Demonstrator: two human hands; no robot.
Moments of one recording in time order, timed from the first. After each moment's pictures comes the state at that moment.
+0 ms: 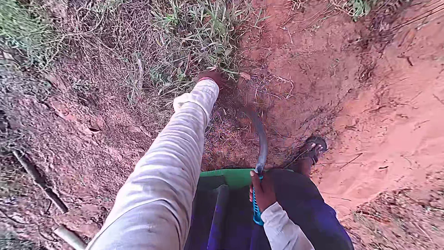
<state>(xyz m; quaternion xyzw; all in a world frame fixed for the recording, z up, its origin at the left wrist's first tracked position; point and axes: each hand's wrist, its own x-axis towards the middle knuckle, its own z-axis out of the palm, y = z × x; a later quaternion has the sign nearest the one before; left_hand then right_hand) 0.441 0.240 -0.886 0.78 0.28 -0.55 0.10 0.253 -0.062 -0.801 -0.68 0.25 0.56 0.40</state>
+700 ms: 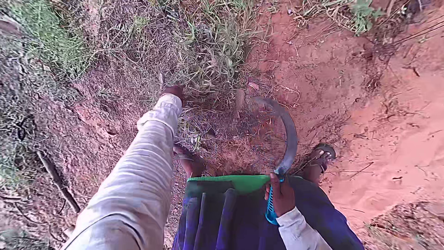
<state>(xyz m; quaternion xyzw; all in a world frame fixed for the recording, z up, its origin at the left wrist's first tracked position) 0.352 0.367 -0.856 0.77 0.39 -0.51 0.03 0.269 -0.061 -0.784 -0.72 0.23 0.46 0.46</state>
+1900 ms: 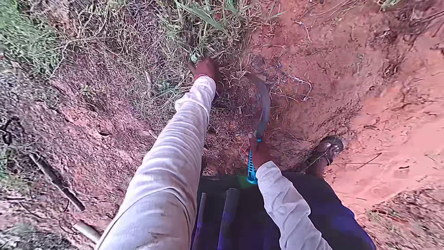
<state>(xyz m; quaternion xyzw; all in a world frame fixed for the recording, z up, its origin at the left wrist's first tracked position) 0.426 0.309 -0.929 0.84 0.36 -0.38 0.16 0.321 0.049 -0.842 -0.64 0.29 0.60 0.37</state>
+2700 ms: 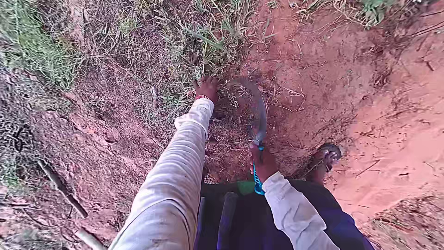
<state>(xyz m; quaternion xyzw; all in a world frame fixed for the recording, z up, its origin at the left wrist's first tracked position) 0.403 0.299 -0.919 0.87 0.28 -0.37 0.18 0.348 0.042 -0.819 -0.69 0.19 0.59 0.36</state>
